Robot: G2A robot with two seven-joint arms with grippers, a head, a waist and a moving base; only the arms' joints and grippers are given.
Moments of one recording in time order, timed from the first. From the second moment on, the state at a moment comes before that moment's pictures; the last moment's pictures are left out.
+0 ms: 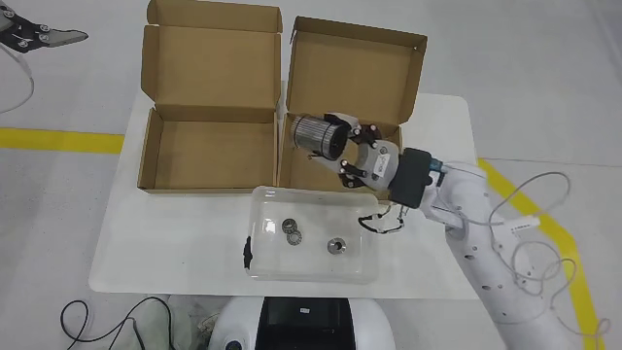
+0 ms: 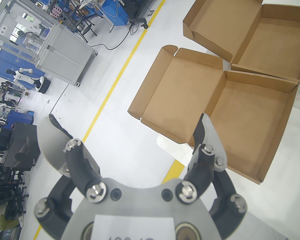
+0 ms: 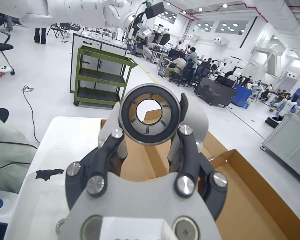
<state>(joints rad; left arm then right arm) 0.47 -0.15 -1.01 -1.52 0.83 -0.88 -0.12 -1.12 -1.20 1.11 -1.78 -1.36 -0.79 -0.40</state>
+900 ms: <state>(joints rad) 0.47 -0.15 -1.01 -1.52 0.83 -0.88 -0.12 -1.18 -1.20 1.09 -1.84 -1.37 -0.72 -0.23</state>
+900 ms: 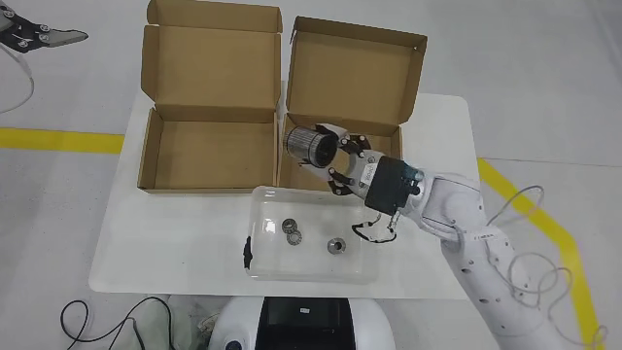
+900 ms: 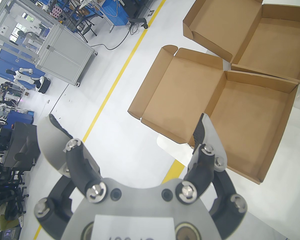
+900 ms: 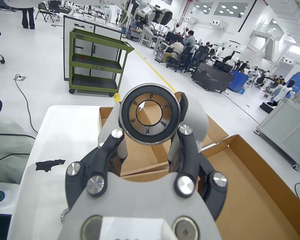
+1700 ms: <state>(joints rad) 0.47 -0.15 -1.01 -1.52 0.83 -0.88 -0.12 -1.08 -1.21 1.05 -1.53 -1.23 -0.74 0.01</state>
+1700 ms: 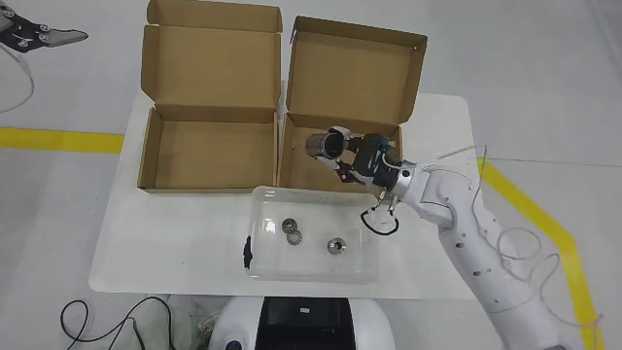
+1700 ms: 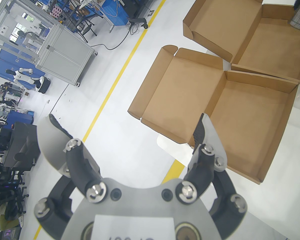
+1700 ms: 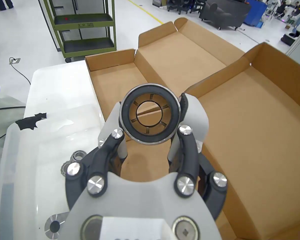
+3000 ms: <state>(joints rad) 0.47 -0.15 -1.01 -1.52 0.83 -0.88 -0.12 -0.71 -1.37 0.68 -1.08 -1.03 -0.59 0.48</state>
